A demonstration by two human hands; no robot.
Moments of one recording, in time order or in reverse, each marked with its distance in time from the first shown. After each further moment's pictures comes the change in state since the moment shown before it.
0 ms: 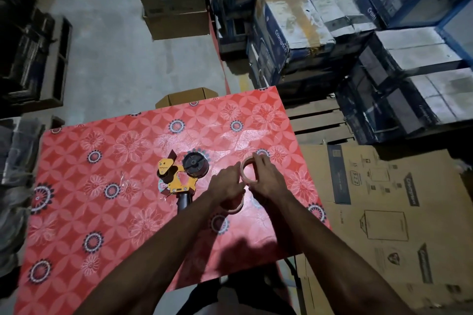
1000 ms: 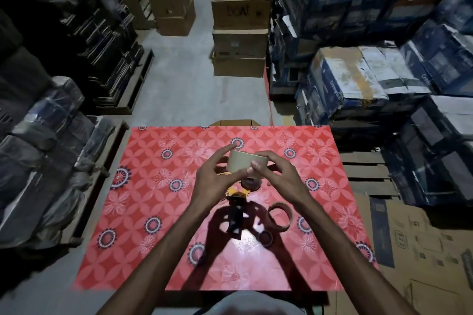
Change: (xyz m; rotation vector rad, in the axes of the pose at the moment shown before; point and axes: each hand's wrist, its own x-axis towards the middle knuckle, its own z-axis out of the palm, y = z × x) left_hand -0.228 -0.055 -0.123 -0.948 0.746 0.085; right_hand -0.092 -0.209 -0.091 0.818 -0.026 -0.338
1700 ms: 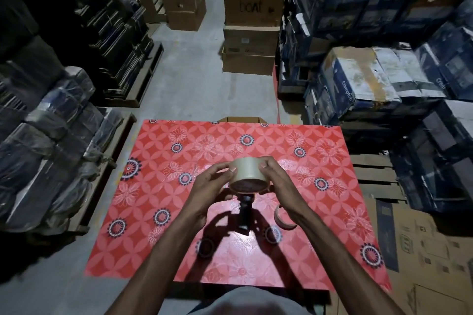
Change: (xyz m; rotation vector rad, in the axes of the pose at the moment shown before) left_hand -0.026 -0.012 -0.034 -0.363 -0.017 -0.367; right_hand -0.013 0.003 0.043 0.201 -0.111 0.117
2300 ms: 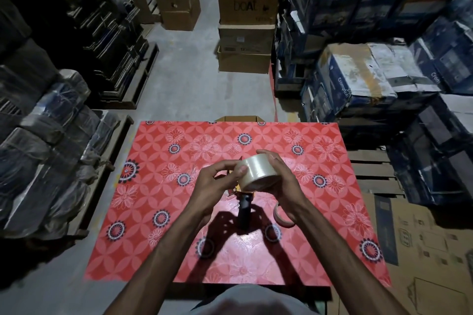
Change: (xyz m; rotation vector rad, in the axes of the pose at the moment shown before) left_hand 0.000 0.007 0.013 0.091 -0.063 0.149; right_hand 0.001 -0.002 -0.002 0.384 0.115 0.096
